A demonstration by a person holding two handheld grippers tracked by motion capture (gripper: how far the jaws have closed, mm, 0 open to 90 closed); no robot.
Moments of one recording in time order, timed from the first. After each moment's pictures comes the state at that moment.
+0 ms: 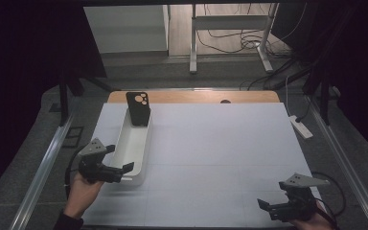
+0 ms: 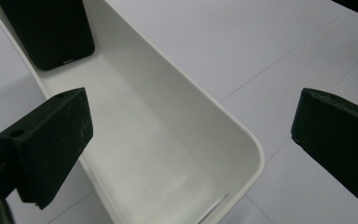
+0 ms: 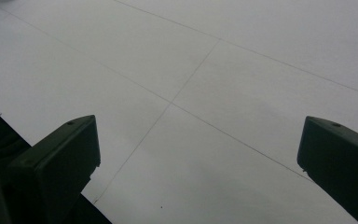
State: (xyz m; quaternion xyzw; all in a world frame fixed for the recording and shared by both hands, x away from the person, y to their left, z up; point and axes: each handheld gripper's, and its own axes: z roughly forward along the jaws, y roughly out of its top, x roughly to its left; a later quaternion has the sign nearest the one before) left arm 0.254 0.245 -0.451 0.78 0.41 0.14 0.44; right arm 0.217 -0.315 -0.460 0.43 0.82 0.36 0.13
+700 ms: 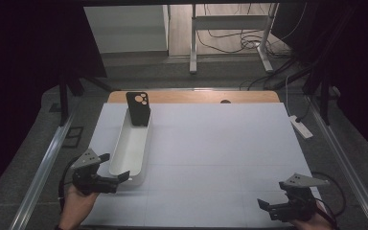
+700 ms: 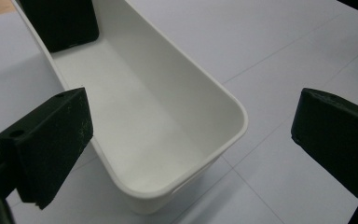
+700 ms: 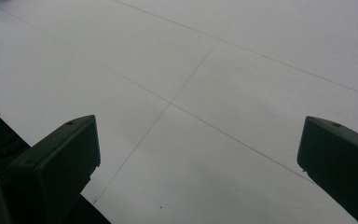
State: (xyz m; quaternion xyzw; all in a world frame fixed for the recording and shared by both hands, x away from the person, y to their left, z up) left arm 0.225 0.250 -0.458 0.77 0.43 0.15 0.44; right arm 0.217 -0.314 -0.460 0.43 0.82 0.36 0.13
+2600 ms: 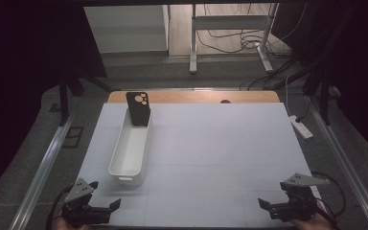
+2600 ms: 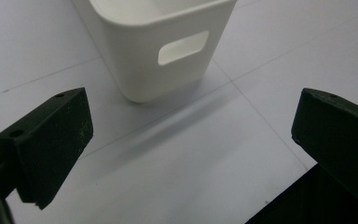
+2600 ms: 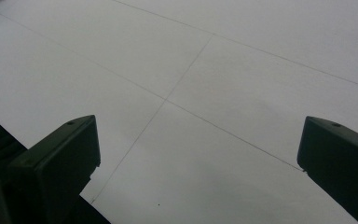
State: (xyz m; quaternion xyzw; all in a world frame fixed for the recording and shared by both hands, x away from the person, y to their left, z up) left arm 0.158 0.254 -0.487 0.78 0.48 0.15 0.37; right arm 0.218 -0.315 -0.460 0.44 0.82 0.35 0.13
